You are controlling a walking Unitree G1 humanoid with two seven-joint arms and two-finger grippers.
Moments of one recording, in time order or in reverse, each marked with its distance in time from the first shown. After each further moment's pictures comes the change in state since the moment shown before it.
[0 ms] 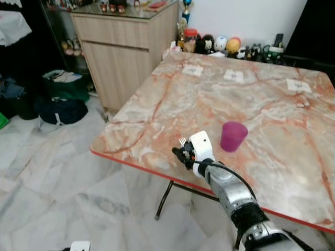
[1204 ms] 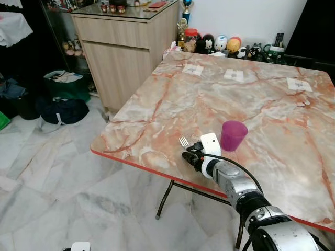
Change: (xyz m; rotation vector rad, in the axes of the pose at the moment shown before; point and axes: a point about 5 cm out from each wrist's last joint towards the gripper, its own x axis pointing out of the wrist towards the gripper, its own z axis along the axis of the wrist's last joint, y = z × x) left arm 0.000 -0.001 -0.002 -0.004 0.017 -0.016; right arm 0.001 -0.019 -0.015 0.087 0.126 0.004
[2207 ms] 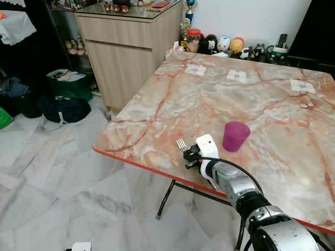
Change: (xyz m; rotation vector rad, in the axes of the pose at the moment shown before) left arm 0.000 -0.003 -0.001 -0.013 0.002 -0.007; right arm 0.000 0.002 -0.001 -0.083 0.029 0.026
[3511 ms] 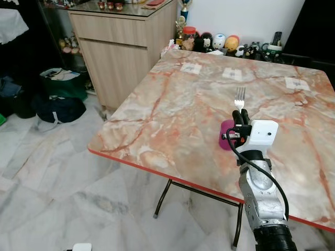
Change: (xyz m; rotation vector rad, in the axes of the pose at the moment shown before) left arm -0.002 0.001 -0.006 0.019 0.011 0.004; right arm -0.082 -0.029 0.047 0.100 -0.709 -0.525
